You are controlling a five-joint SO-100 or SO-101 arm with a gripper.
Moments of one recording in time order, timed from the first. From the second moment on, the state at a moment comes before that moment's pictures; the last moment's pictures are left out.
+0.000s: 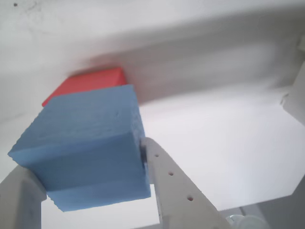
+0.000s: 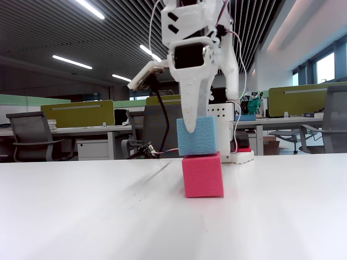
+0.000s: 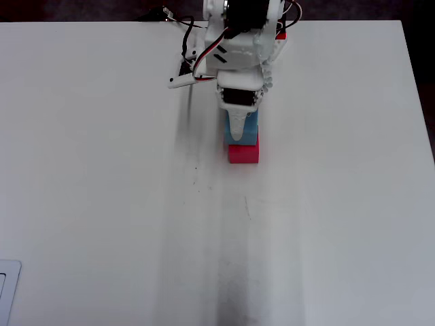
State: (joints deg) arm 14.2 106.4 109.5 73.6 16.5
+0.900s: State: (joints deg) arm 15.1 105.6 110.3 72.9 16.5
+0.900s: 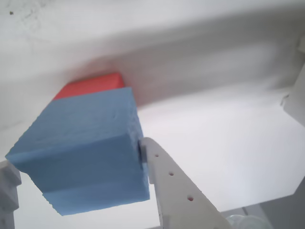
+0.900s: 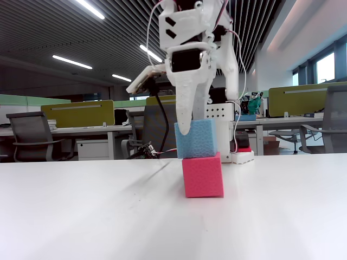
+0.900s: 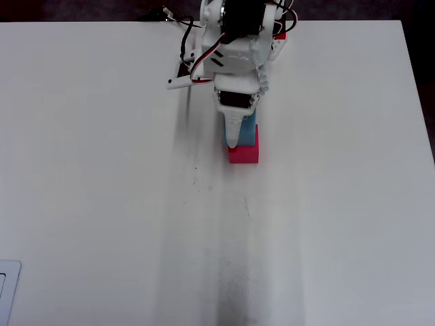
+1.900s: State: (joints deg) arm 16.3 137.9 115.3 75.9 16.5
